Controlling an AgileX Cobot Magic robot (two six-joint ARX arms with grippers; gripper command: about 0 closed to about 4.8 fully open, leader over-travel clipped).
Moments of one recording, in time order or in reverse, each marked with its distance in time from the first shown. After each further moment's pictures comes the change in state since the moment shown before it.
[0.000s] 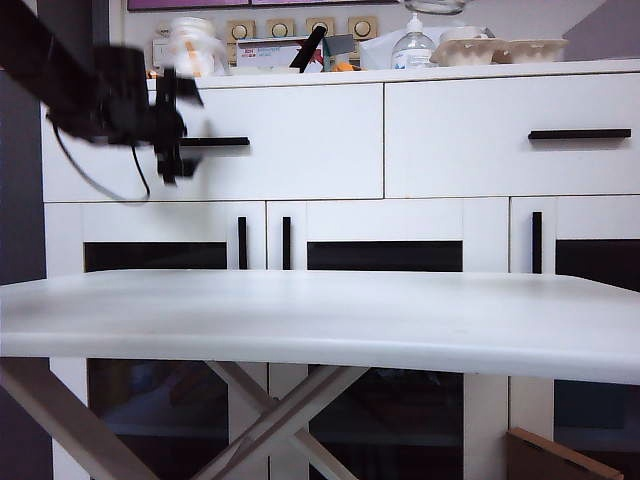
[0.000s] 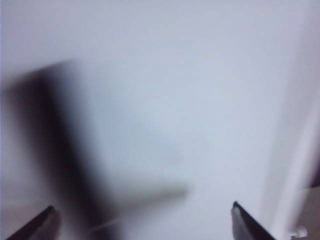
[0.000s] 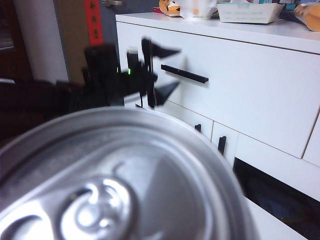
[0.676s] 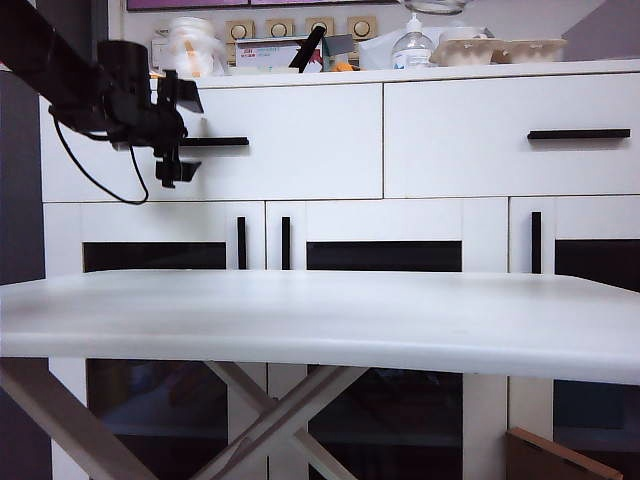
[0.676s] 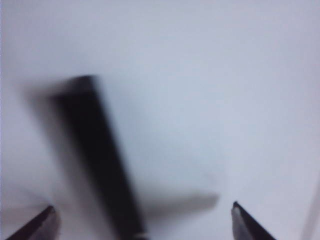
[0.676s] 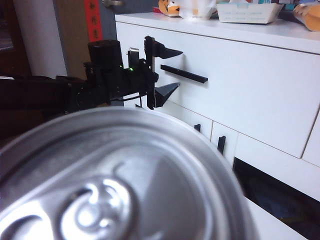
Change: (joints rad) left arm 0.000 0.019 0.042 -0.111 -0.021 -0.026; right arm 0.000 0.000 0.000 0.000 -0.001 0.000
